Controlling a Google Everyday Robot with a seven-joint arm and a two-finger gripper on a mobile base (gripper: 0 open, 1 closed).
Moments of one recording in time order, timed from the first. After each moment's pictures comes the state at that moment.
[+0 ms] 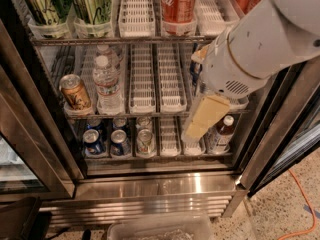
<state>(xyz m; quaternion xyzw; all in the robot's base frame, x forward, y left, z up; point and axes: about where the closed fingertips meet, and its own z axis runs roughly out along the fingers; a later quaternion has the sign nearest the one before) 0.462 -0.071 0.957 -0.64 0.71 0.00 0.30</state>
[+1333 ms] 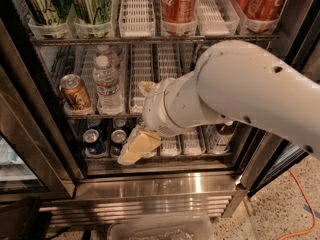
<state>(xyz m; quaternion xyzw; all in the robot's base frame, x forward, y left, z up) 0.463 0.047 0.891 -0.62 0.67 0.09 0.40</state>
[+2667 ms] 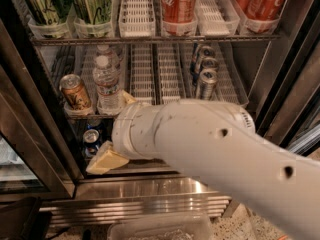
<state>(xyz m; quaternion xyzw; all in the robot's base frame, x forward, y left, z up) 0.450 0.101 0.878 -0.57 0.67 0.07 0.47</state>
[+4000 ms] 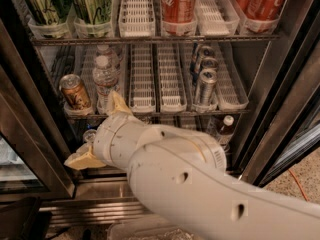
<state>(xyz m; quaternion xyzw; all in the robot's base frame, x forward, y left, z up) 0.460 0.136 0.879 -0.50 0.67 0.07 0.55</state>
